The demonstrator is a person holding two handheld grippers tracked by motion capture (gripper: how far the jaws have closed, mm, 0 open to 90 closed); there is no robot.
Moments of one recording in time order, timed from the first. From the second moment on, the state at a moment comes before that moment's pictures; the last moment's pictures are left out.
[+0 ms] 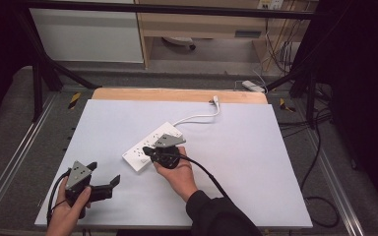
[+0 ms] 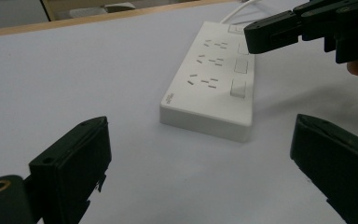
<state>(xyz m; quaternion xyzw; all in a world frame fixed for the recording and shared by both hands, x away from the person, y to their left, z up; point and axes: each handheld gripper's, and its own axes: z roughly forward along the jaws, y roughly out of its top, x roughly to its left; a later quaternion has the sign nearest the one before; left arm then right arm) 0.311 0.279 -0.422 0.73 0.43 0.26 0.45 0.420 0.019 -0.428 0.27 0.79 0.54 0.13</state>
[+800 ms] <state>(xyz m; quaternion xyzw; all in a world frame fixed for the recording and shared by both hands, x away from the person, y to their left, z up) 0.311 0.277 -0.423 0.74 0.43 0.26 0.45 0.418 0.030 -0.443 0.27 0.80 0.52 0.12</state>
